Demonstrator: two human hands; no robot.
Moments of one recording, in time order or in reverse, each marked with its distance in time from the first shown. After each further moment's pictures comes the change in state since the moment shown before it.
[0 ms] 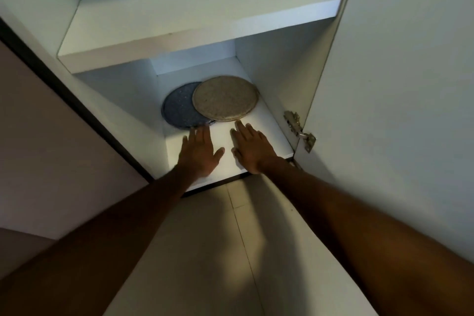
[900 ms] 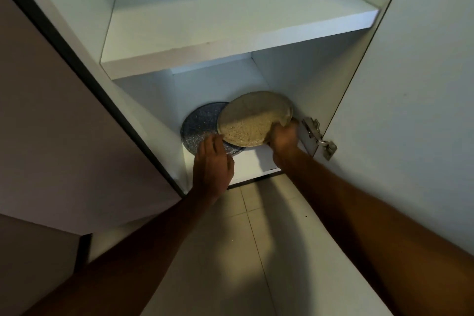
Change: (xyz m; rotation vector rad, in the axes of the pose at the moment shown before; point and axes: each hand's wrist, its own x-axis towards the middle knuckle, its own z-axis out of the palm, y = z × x) left_hand -0.039 0.000 0.002 -0.163 0.288 -0.021; right_hand 0.019 -0.013 -0.042 1.431 0.476 0.823
